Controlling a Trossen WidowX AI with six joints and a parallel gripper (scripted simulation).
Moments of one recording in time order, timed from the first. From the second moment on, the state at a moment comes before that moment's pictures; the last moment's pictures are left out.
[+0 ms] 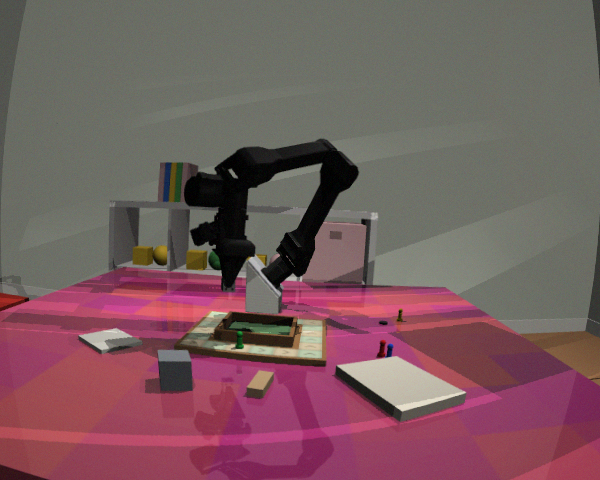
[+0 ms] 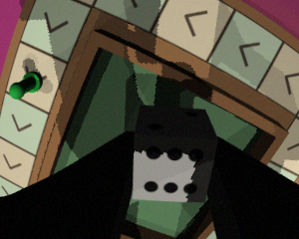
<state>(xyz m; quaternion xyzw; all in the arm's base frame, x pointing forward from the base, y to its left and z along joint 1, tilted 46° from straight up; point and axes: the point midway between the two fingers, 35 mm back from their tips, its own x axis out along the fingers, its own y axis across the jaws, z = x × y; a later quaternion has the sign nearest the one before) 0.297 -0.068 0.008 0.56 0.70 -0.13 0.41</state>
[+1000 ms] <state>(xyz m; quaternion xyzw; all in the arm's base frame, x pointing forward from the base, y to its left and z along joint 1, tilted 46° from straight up) 0.268 -0.005 0.028 0.55 0.65 -0.35 0.38</state>
